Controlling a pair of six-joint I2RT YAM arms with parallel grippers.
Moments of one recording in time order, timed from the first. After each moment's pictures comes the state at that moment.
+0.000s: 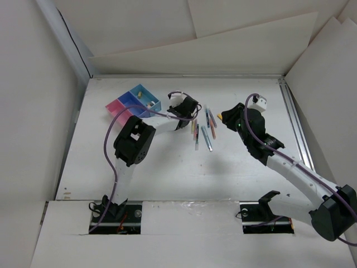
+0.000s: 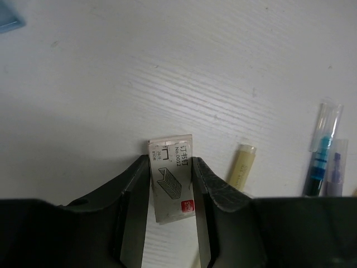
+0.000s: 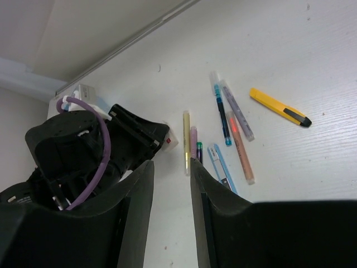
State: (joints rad) left arm -0.66 2.18 1.53 -0.18 -0.54 -0.88; right arm 0.53 1.09 0.82 -0.03 0.38 0.77
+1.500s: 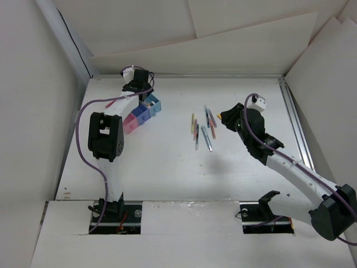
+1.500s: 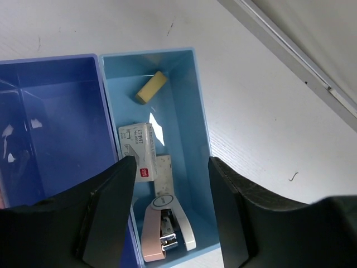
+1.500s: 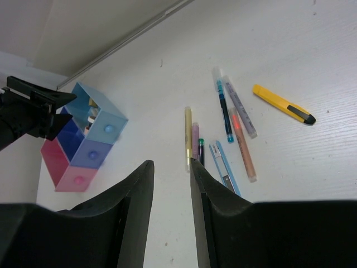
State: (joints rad) left arm -0.23 2.06 1.64 -0.29 -0.40 -0.76; right arm 0.53 1.10 0.82 -0.03 0.36 0.77
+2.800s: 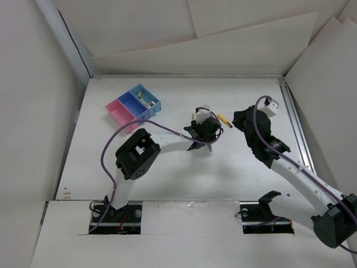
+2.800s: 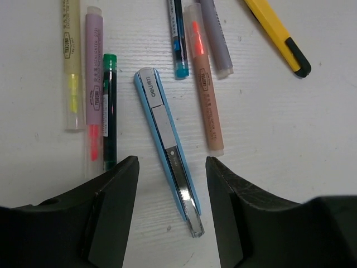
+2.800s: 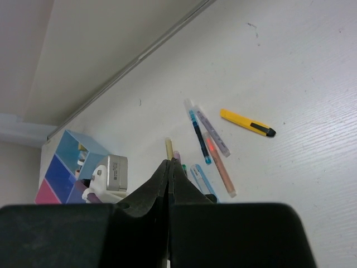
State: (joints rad) left arm -0.96 2.04 1.40 -0.16 -0.47 -0.80; right arm 0.50 1.02 0.80 -0.08 0.53 0.83
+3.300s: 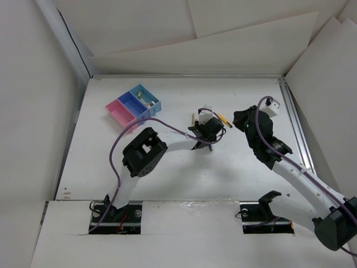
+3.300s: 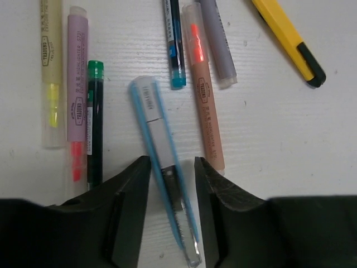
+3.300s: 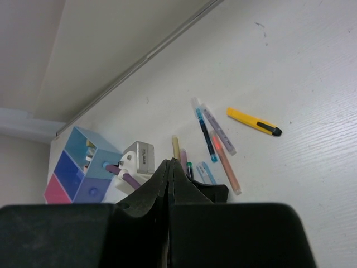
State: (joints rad) left arm -0.96 2.14 1.47 -0.17 -0.49 -0.80; right arm 0.50 0.99 0.80 -0.09 0.50 0.83
